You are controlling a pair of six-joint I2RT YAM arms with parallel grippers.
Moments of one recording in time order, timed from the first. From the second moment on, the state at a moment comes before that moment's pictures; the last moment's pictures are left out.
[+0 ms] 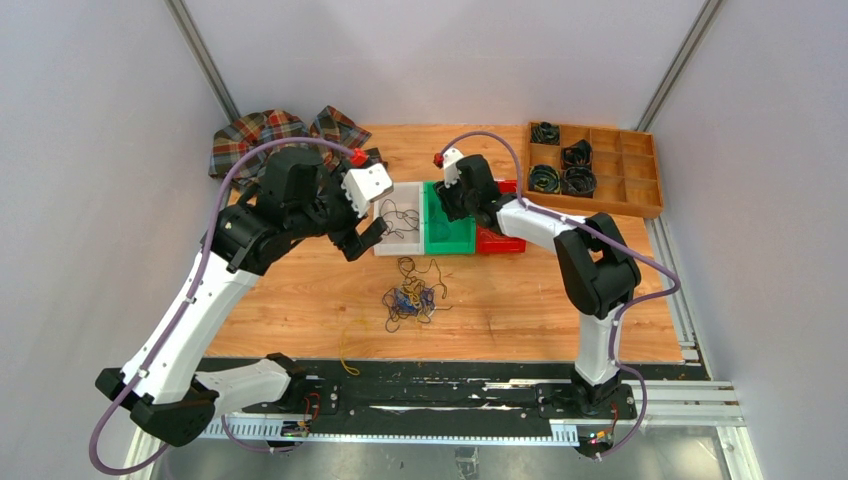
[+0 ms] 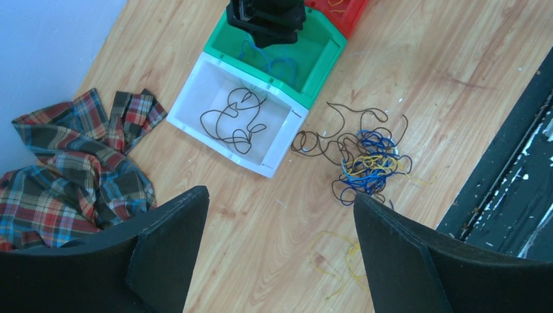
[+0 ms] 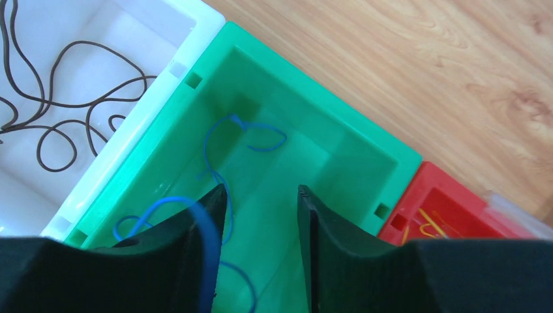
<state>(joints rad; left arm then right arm) -0.56 1.12 1.47 -0.93 0.25 0.45 0.56 1.94 1.30 0.03 -0.04 -0.12</state>
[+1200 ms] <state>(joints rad) -0.36 1.12 1.09 -0.97 0.33 0.72 0.55 1.94 1.42 -0.22 -0.25 -0.01</state>
